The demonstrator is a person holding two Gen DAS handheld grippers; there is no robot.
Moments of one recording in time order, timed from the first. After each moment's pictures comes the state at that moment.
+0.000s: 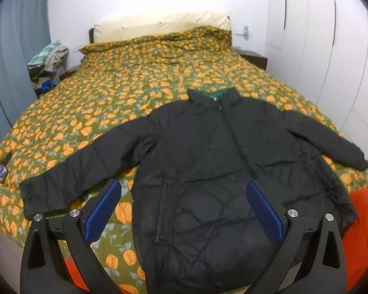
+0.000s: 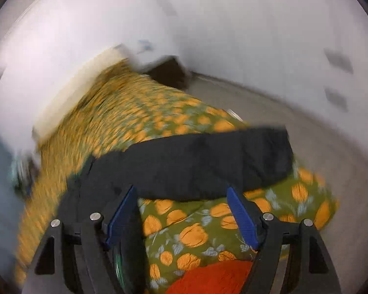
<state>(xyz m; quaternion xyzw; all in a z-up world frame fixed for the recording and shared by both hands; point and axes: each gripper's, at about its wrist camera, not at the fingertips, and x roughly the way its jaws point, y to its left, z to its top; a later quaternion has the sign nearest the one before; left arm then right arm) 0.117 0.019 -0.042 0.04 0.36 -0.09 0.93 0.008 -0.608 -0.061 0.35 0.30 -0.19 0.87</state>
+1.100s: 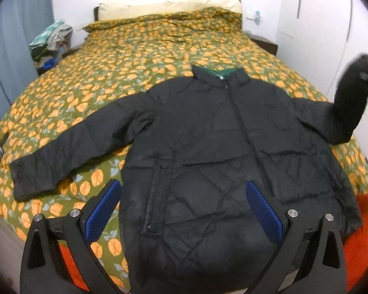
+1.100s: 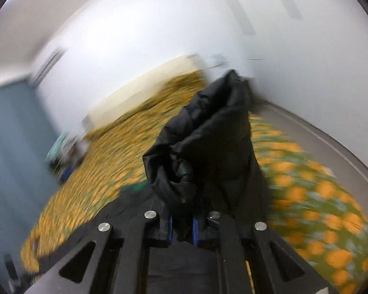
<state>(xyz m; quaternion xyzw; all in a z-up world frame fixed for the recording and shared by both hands) 0.137 0.008 -0.072 0.01 0.41 -0.06 0.91 0.195 -0.459 0.011 0.20 0.24 0.01 0.95</state>
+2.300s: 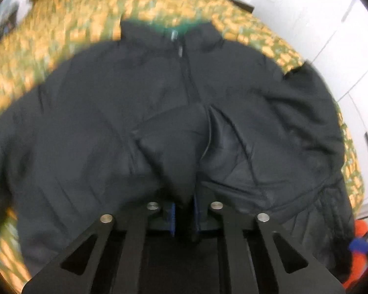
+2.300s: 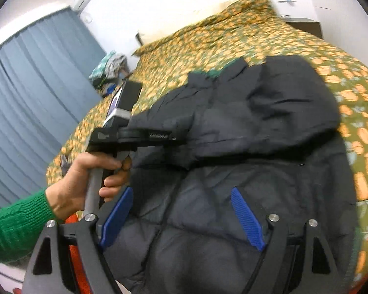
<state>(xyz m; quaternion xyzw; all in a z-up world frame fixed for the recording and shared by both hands) 0.317 -0.108 -0.151 0.02 0.51 -0.18 0.84 0.163 -0.295 -0.117 0.19 0.39 0.17 0.89</state>
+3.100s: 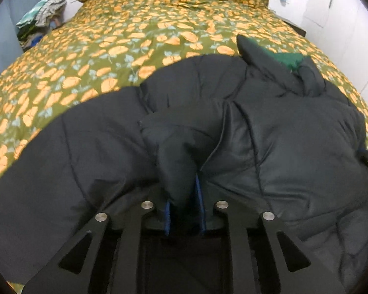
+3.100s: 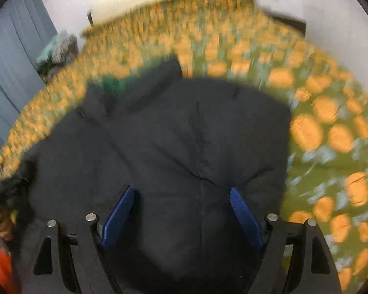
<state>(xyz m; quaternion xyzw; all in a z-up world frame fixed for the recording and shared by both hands) 0.378 0.011 -0.193 0.01 0.49 -0.05 0.87 0.430 -0.359 -0.202 0.09 0.50 0.07 0.86</state>
